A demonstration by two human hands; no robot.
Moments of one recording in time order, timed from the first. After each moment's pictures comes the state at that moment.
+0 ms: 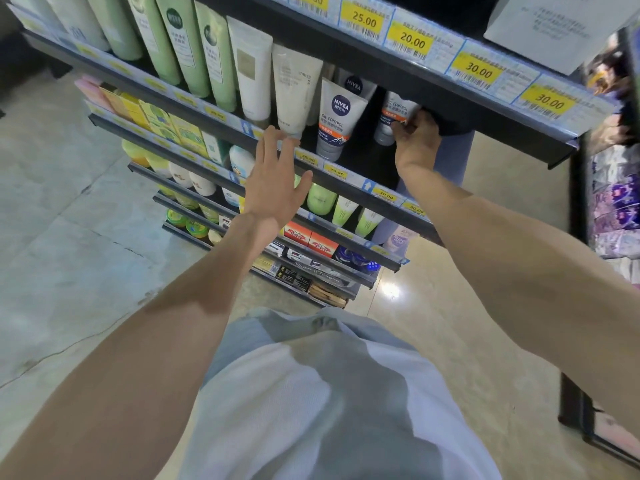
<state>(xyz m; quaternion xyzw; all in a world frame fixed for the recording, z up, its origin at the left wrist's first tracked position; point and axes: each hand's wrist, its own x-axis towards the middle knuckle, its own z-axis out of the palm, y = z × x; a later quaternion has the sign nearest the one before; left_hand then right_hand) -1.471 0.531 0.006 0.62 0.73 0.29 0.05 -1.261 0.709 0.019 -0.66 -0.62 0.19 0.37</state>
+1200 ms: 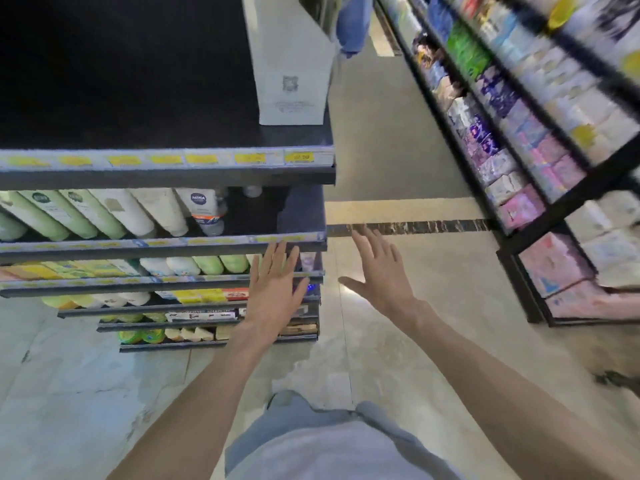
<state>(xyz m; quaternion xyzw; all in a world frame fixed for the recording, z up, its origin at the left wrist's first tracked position) -1.316 0.467 0.034 0.80 0.59 0.06 0.07 -1.082 0.446 0.055 -0.69 -0.72 0.07 0.09</state>
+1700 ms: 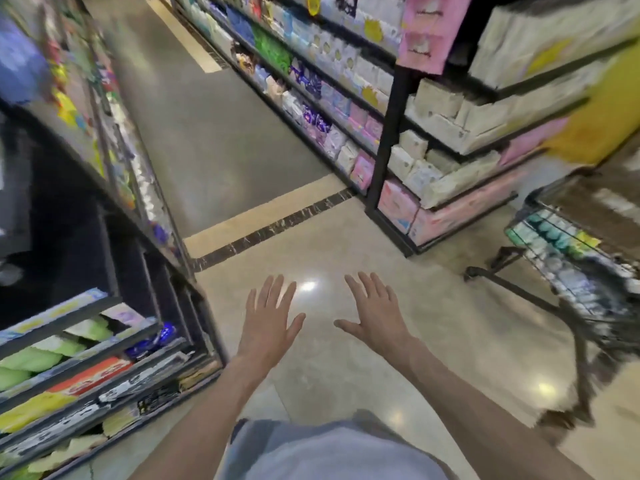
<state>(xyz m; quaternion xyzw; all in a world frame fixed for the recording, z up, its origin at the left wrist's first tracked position) -0.993 0.326 0.011 0.93 0.35 0.01 0.07 -0.788 0.184 0.024 -0.84 -0.52 0.13 0.05</state>
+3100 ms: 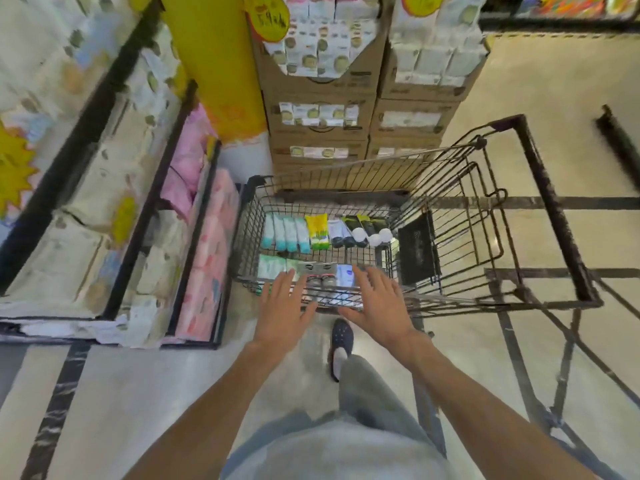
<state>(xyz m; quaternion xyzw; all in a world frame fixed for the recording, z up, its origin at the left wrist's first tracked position) -0.096 0.083 -0.031 0.98 -0.12 -0.14 0.12 -0.116 -0.138 -0.001 -0.98 -0.01 0.14 0.12</state>
